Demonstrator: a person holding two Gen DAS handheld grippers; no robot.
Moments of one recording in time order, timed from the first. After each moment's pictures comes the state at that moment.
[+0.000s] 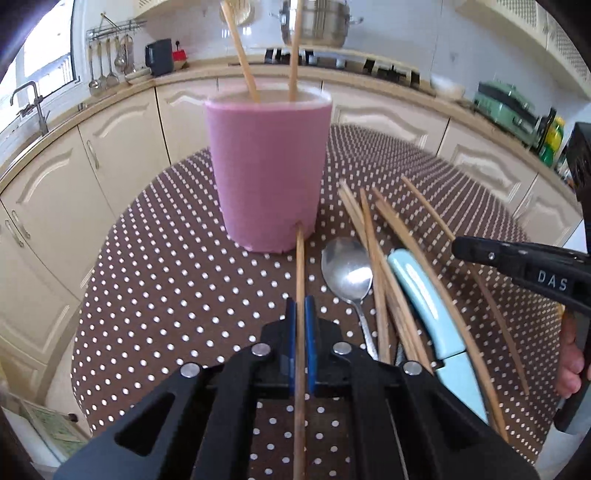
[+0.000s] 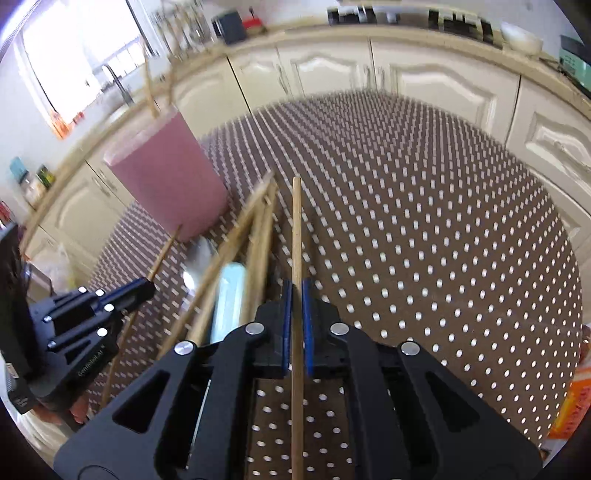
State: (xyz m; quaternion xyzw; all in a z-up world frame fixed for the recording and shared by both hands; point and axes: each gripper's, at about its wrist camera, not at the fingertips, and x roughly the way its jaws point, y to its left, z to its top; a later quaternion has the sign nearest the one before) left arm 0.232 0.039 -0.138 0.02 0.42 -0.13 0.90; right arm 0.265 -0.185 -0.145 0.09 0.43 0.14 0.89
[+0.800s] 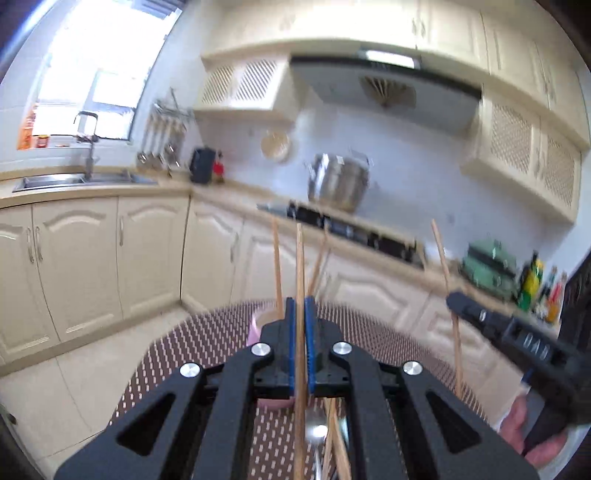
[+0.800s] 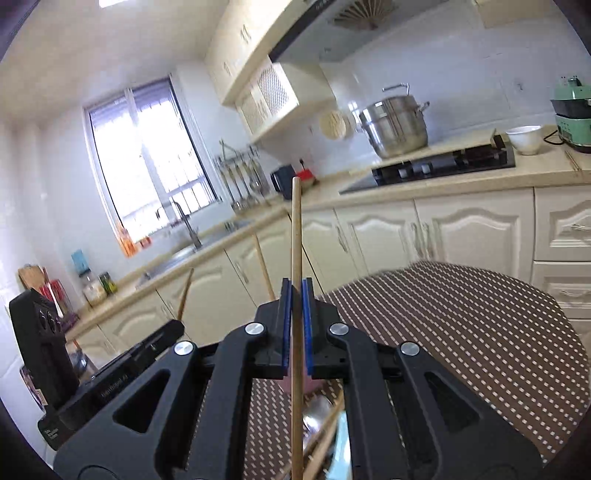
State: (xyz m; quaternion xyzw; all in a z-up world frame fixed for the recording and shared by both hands) left arm 0.184 0.081 -0.011 -0.12 0.15 -0.09 0.98; right arm 0.217 -0.187 -0.032 0.19 0.14 0.20 0.95
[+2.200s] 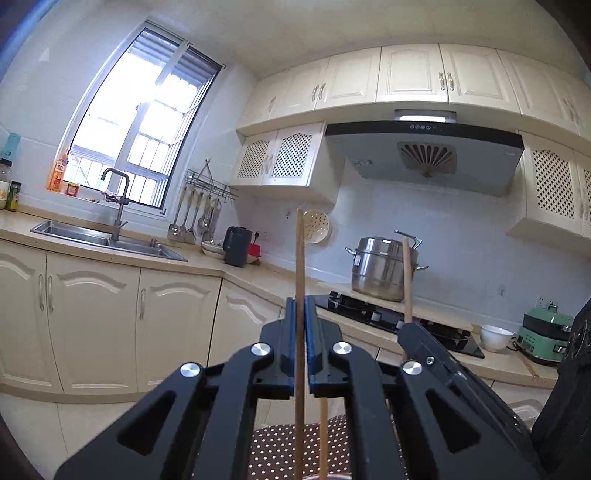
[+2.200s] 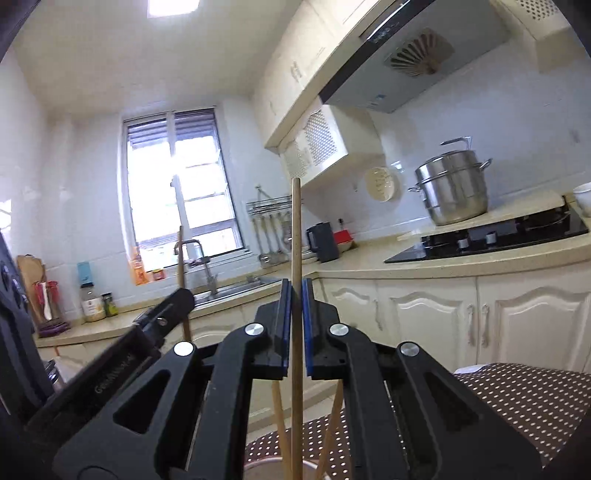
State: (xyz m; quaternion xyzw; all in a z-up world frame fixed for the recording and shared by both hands) left arm 0.306 0.074 0.000 -0.12 0.00 0.01 0.99; right arm 0.353 -0.111 -0.042 0.14 0.02 0.26 0.96
